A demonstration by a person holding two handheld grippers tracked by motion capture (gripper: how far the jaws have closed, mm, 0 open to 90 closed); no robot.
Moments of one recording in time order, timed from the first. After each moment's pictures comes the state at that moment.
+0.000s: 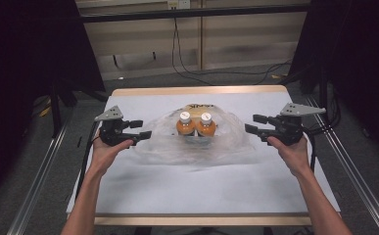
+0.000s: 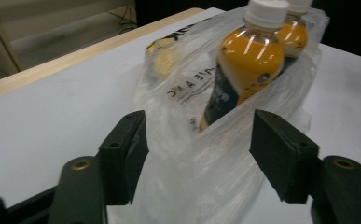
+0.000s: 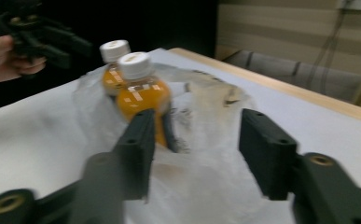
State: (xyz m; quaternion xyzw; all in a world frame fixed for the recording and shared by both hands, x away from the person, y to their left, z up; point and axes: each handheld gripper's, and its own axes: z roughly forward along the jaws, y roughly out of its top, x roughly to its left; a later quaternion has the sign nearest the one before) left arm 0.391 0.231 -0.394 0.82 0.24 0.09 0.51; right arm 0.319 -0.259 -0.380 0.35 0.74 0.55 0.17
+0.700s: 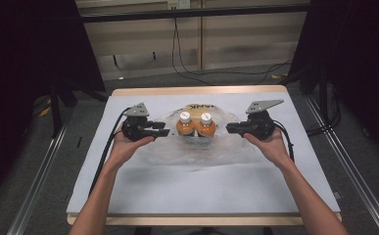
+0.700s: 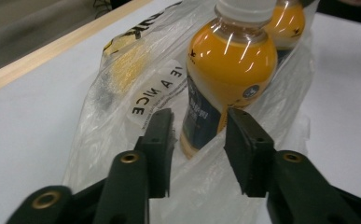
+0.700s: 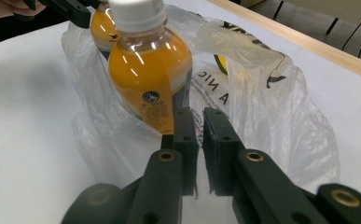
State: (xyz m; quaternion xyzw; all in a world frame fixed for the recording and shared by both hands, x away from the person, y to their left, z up) left arm 0.412 0.172 -0.399 0.87 0.19 0.07 0.45; right arm 0.363 -0.210 -0.397 0.32 0.82 0.46 0.12
